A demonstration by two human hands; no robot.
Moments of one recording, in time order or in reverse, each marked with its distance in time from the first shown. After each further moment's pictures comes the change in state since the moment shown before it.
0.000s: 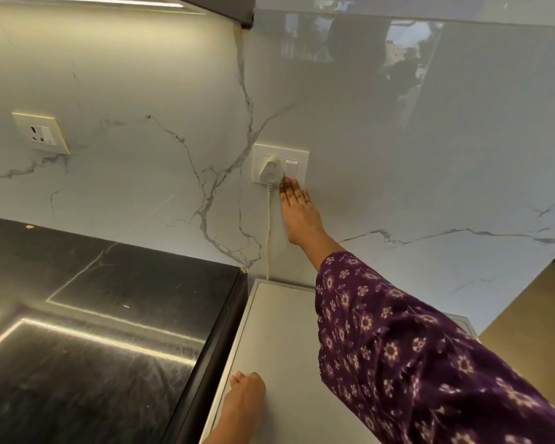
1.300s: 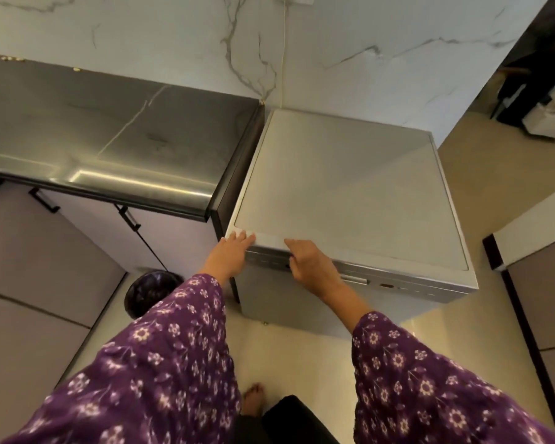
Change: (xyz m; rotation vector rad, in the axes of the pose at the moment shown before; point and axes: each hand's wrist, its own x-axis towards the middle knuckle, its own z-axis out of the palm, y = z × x) left_hand -0.296 -0.137 0.101 0.256 0.035 0.320; right_hand -0.583 -0.177 0.018 0.632 -0.206 -0.052
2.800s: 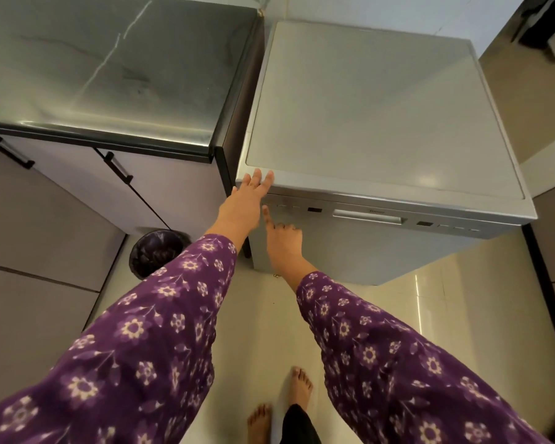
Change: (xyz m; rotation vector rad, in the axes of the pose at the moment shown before) left_hand -0.002 -0.014 0.032 -0.168 0.054 0.018; right_hand 0.026 -0.058 0.162 -0.443 -0.324 0.338
